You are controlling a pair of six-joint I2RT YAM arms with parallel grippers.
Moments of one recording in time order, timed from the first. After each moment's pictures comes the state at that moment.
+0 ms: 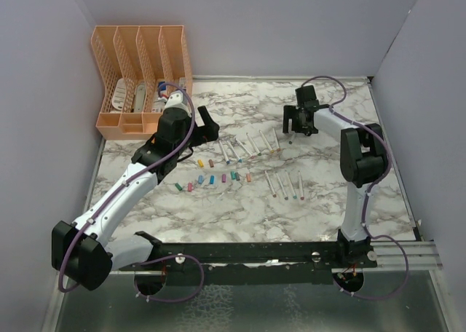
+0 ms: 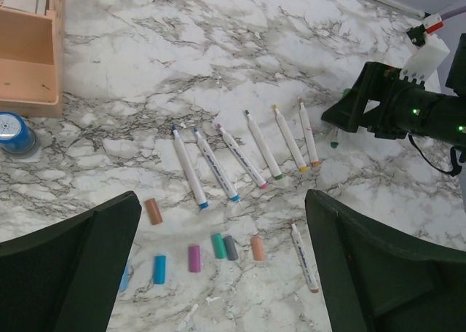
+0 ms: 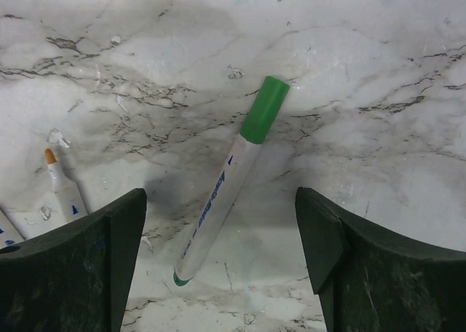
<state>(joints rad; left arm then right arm) -0.48 1.16 0.98 -0.26 -0.14 -0.60 0.22 2.08 1.49 -0.37 0.12 0.23</state>
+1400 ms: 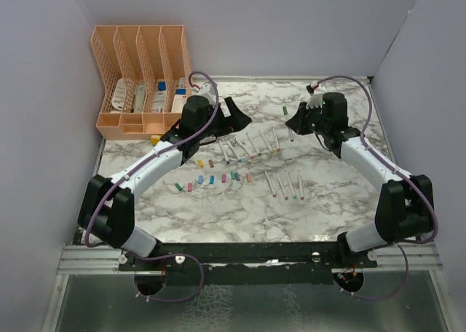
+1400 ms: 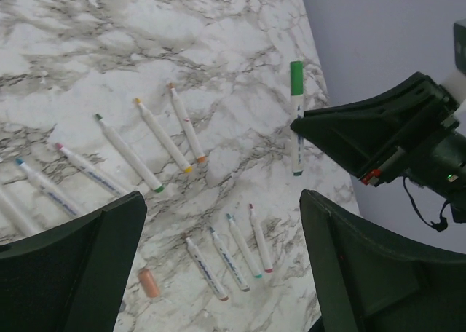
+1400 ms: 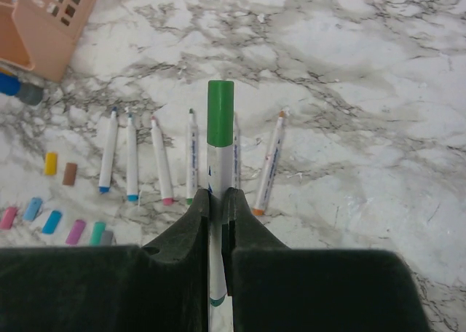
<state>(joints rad) -0.50 1.46 1.06 0.05 0.20 -0.75 0.22 1.51 1.05 -0.03 -0.28 0.16</state>
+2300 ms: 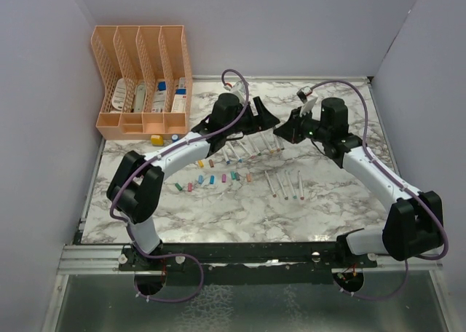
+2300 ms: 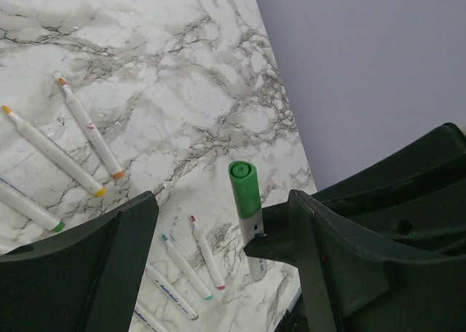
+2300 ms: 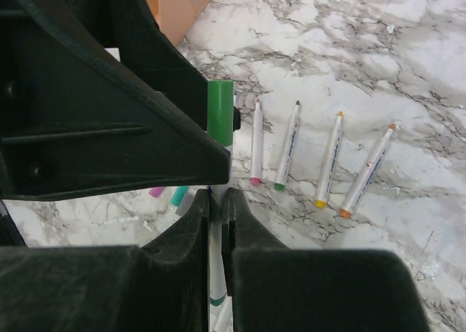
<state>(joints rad) -0.64 1.75 1.27 0.19 0.27 -0.84 0.29 1.35 0.96 -0.01 -0.53 0.16</state>
